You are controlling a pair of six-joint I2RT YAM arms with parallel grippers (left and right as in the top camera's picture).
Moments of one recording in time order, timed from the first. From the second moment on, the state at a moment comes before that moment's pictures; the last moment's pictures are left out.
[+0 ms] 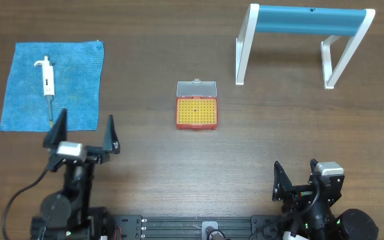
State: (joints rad) left arm 0.08 0.04 0.08 0.25 0.21 -0.02; right arm -0.42 0.04 0.71 -1.10 -0.54 -0.07
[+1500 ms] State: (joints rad) left arm 0.08 0.01 0.01 -0.06 0.20 -0.02; right arm -0.23 0.03 0.59 -0.64 -0.37 -0.14
